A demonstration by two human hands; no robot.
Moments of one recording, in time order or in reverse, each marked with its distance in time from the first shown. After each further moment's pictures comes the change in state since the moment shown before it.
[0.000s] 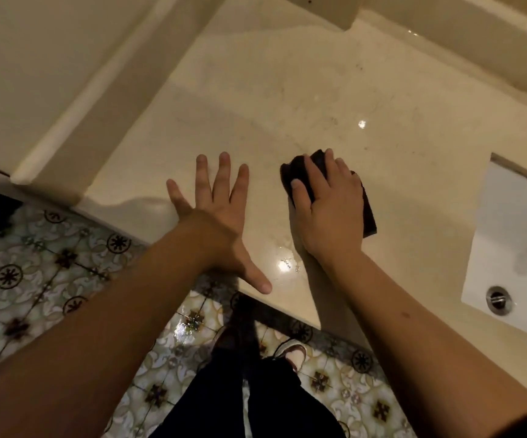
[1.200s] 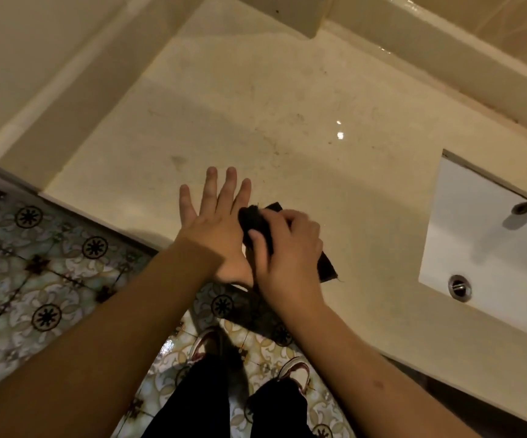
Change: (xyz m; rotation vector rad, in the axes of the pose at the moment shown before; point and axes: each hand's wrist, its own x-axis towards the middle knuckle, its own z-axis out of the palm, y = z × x) left_hand -0.006 0.040 0.042 0.060 0.227 0.105; right_hand -0.097 -0.012 -0.015 0.223 0.070 -0.031
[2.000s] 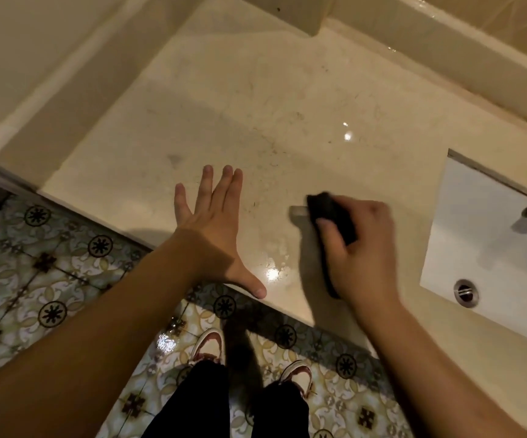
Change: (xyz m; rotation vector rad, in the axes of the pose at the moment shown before) left_hand 0.001 0.000 -0.002 -0.097 0.030 -0.012; right_hand 0.020 0.063 -0.065 0.053 -0.002 0.084
